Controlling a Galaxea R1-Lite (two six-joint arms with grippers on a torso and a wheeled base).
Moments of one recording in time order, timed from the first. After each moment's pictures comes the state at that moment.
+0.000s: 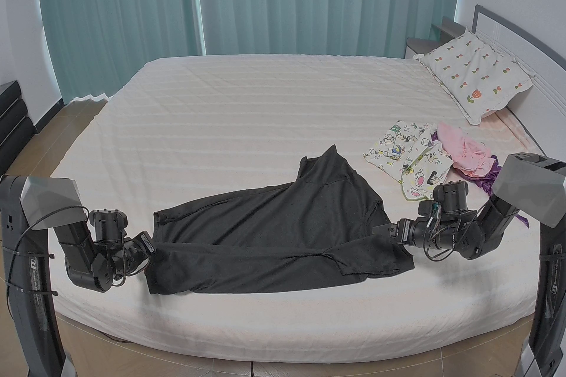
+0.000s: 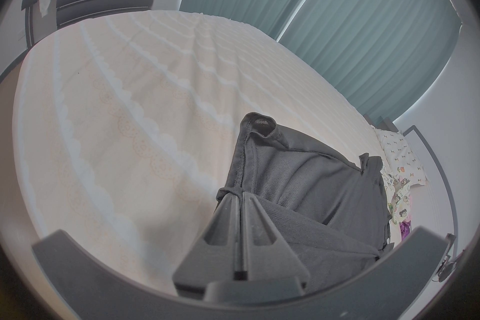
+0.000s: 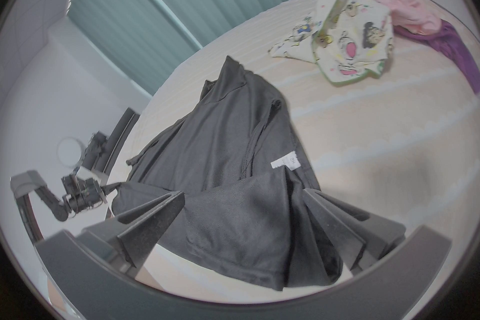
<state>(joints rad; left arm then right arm) 0.06 2.40 -0.65 -1.12 -0.05 -0.60 0.16 2.35 -0.90 -0.79 0.33 0.36</state>
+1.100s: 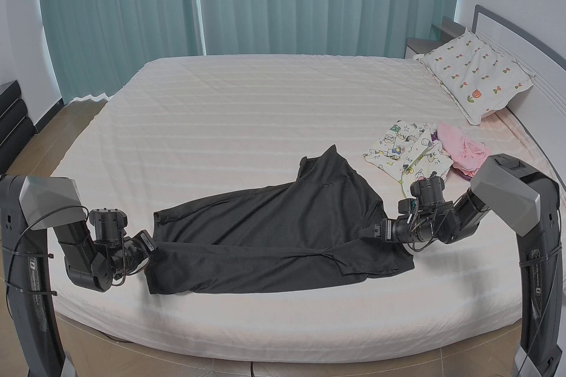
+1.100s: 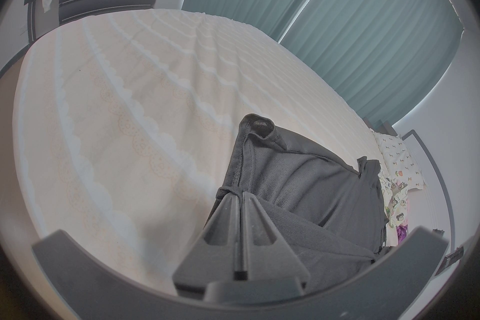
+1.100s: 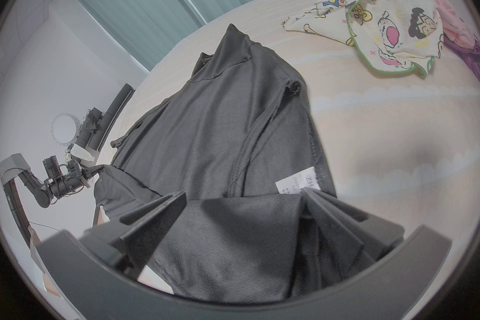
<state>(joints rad) 0.06 2.39 -0.65 -1.12 -0.05 -0.63 0.18 2.52 -1.25 -0.49 0.35 0.23</state>
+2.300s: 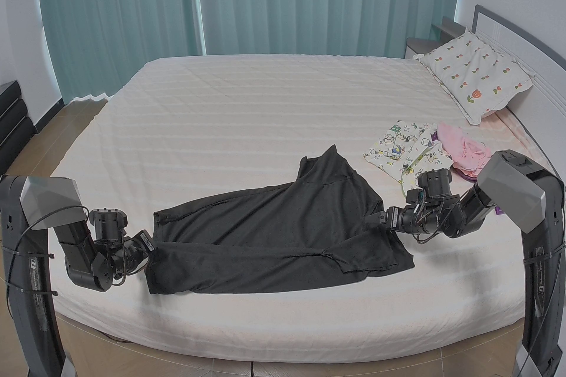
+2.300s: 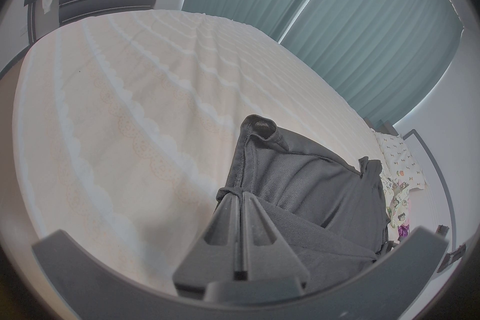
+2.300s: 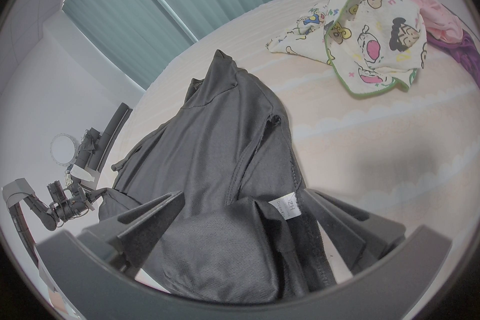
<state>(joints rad) 0.06 2.40 -0.66 -1.12 -0.05 -0.62 0.15 2.50 -1.26 -0.52 0.33 0.32</state>
